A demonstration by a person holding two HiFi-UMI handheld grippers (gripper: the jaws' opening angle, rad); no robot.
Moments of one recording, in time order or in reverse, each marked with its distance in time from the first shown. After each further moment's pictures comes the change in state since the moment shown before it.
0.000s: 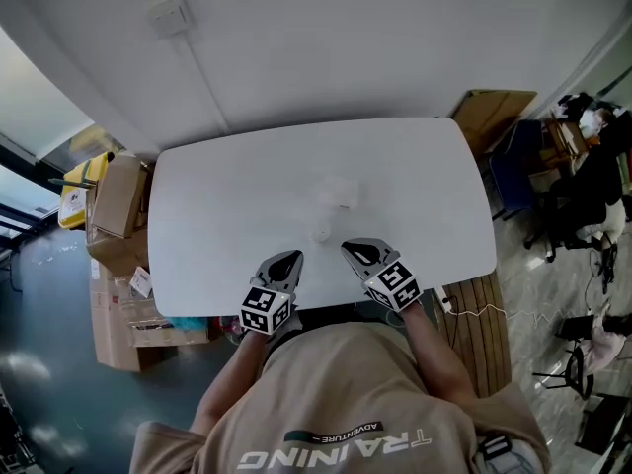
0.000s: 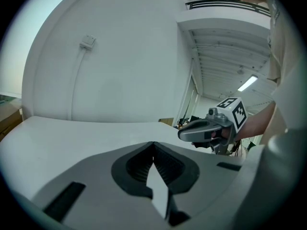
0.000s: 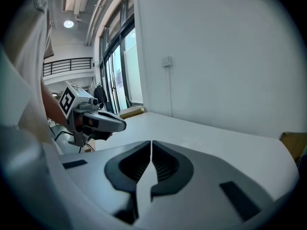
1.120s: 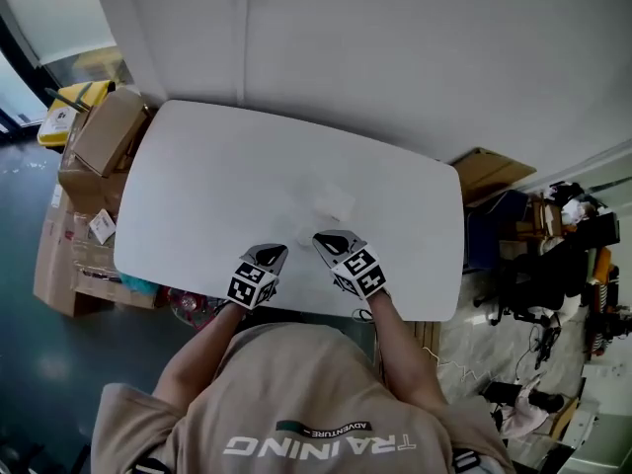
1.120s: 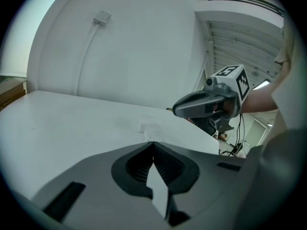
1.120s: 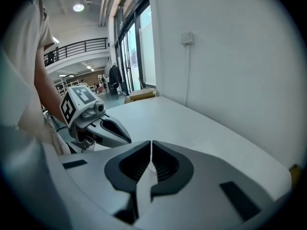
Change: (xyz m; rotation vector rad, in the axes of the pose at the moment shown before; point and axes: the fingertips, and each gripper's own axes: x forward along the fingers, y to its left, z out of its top) left arm 0.049 0.028 -0.061 -0.130 0.132 0.047; right arm 0.063 -0.017 0.003 -0.171 0.233 0.162
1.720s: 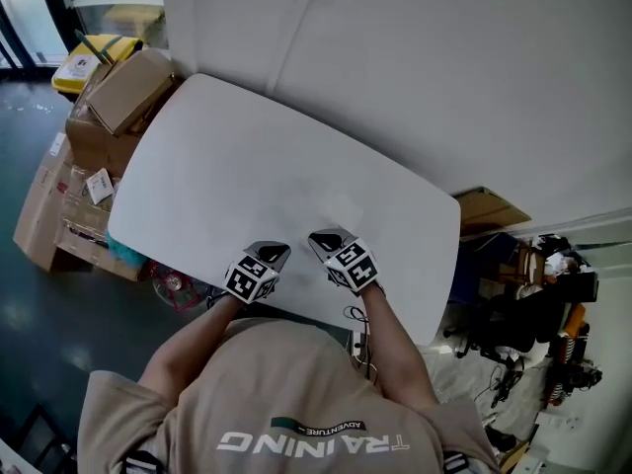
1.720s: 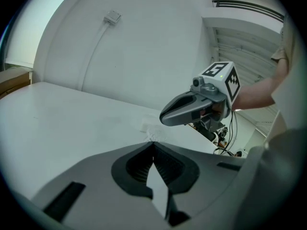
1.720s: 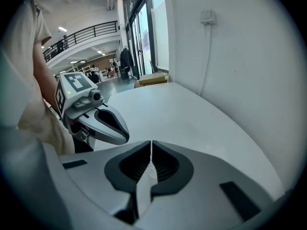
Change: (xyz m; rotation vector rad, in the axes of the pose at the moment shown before) left arm 0.000 0.004 -0.001 -0.080 -0.035 0.001; right arm 0.041 0.002 -0.004 -0.113 0.201 0.129
